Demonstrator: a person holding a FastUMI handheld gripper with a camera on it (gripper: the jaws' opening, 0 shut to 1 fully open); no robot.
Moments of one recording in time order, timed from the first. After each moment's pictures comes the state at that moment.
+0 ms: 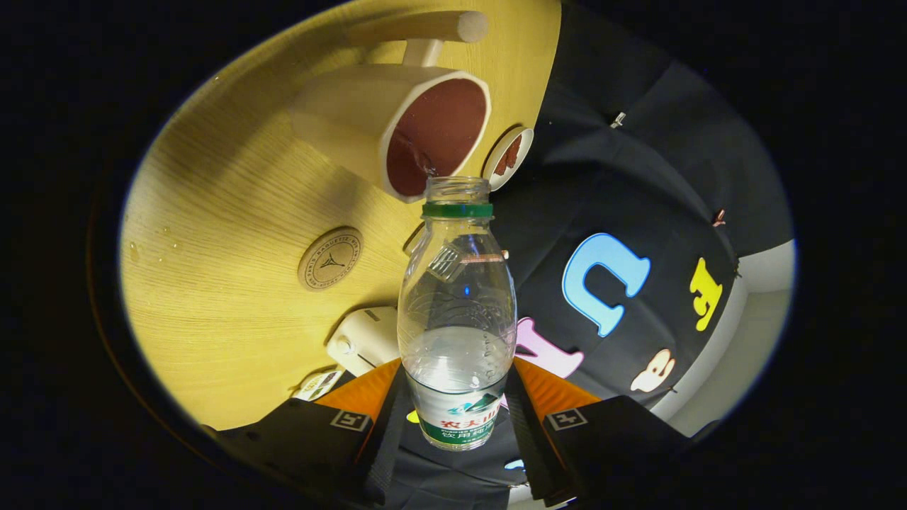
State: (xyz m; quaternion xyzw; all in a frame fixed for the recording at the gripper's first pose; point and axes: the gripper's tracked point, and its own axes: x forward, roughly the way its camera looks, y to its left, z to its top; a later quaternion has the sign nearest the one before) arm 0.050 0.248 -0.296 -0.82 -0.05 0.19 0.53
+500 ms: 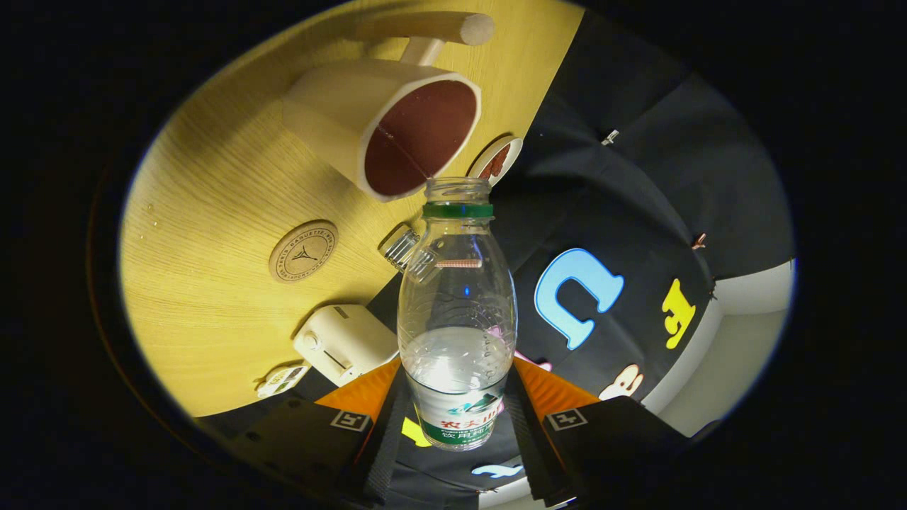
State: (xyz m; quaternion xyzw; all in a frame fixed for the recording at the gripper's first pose) arm 0.054 0.266 -0.274 -0.84 -0.11 0.18 0.50
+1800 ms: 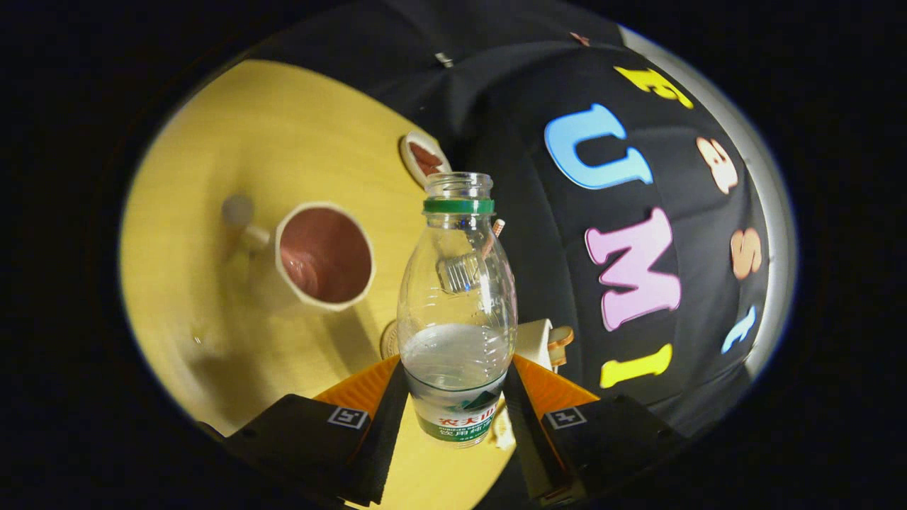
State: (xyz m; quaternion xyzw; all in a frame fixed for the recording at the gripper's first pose) arm 0.017 0.257 -0.320 -0.38 0.14 0.28 0.87
